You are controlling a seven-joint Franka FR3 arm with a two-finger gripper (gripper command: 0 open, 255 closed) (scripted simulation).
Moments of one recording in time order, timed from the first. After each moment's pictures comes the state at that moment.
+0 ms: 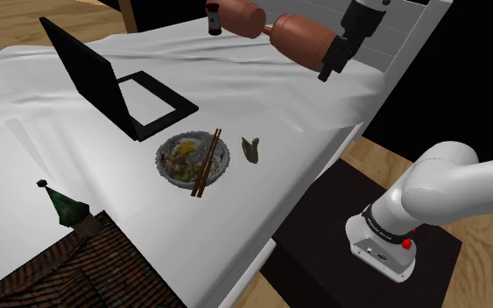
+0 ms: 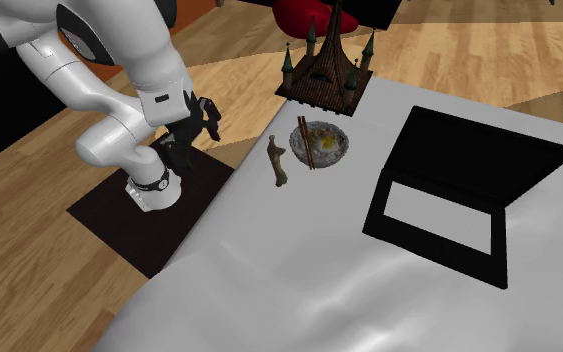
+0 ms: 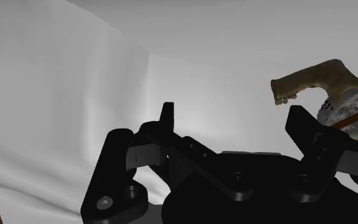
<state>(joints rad) 0.01 -0.76 -0.03 -2.36 0.07 1.70 -0.10</state>
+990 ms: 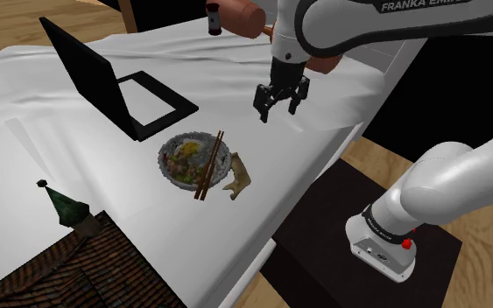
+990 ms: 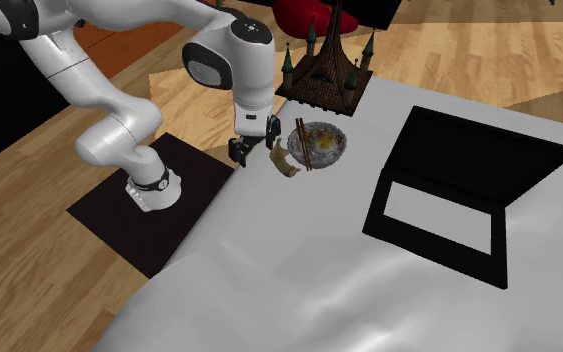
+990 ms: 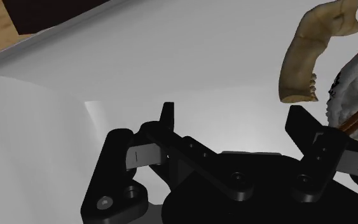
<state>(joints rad) -0.01 -0.44 0.30 -2.34 0.15 1.85 0.47</state>
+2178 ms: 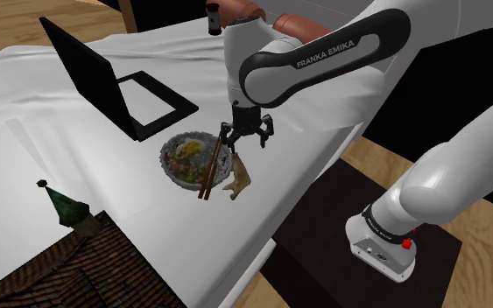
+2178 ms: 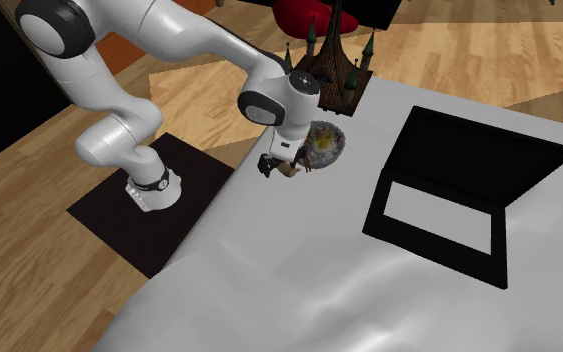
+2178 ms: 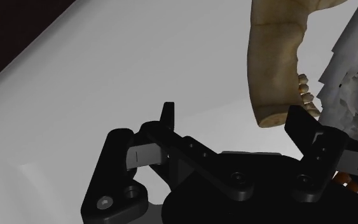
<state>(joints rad) -0.02 -0.07 0.45 -2.27 0.09 2.03 0.87</state>
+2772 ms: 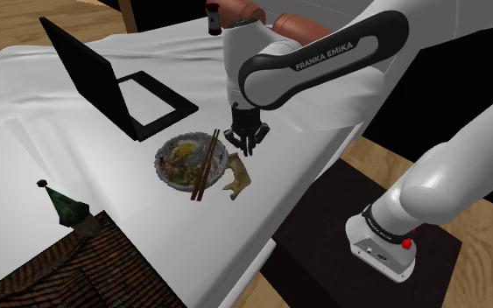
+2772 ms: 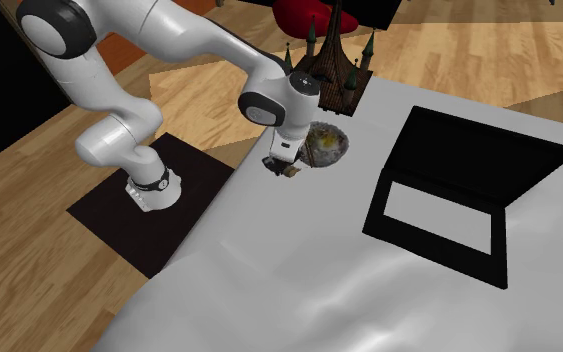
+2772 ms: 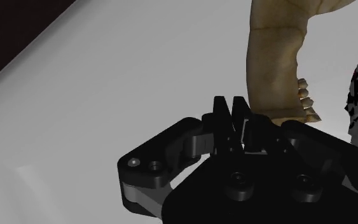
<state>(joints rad) -0.02 -0.06 0.46 -2.27 0.09 2.04 0.87</state>
